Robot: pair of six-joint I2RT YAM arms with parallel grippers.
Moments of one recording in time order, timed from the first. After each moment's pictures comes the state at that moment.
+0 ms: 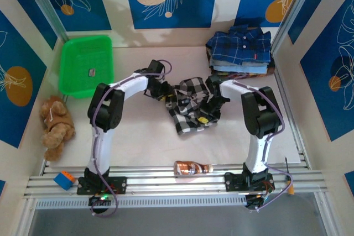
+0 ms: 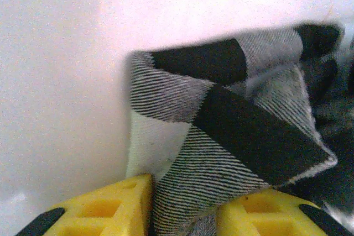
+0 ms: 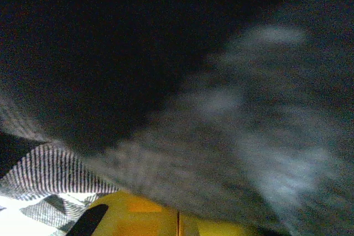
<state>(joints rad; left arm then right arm) -0.45 2.22 1.68 -0.59 0.35 -0.70 0.35 1.94 1.23 -0.90 -0.49 0.69</state>
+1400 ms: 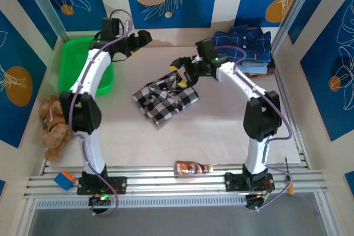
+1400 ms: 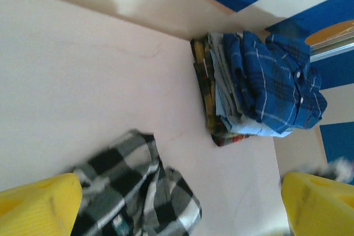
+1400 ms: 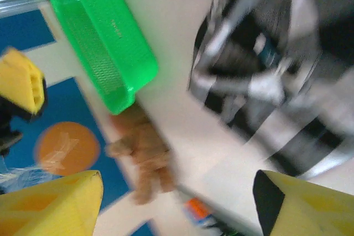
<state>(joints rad) -0.18 1.90 1.84 -0.62 0.51 -0.57 0.39 1.99 1.86 -0.77 -0.63 1.03</state>
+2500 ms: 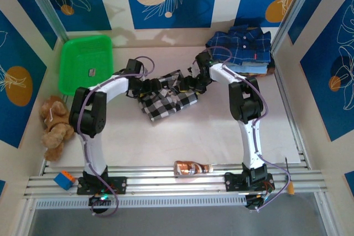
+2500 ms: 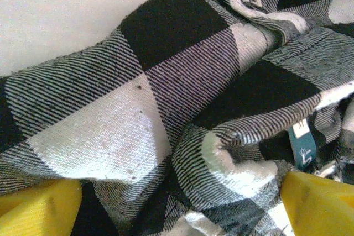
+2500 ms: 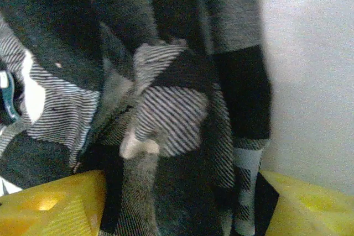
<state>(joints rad) -0.29 2.02 1.42 -0.45 0.32 -0.48 0.34 2.27 1.79 -0.79 -0.51 0.27</state>
